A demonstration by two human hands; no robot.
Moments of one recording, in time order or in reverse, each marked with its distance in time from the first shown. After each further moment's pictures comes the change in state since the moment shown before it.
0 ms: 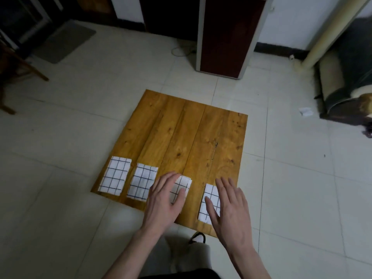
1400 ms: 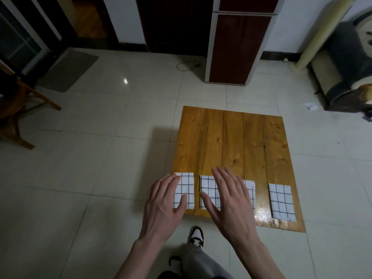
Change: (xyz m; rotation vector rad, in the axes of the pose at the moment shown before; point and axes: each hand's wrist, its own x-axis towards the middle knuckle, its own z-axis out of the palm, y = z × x) left_hand 0.019 -0.209 -0.324 0.249 0.012 0.273; right_hand 0.032 -0.384 0.056 -0.054 0.158 -0.040
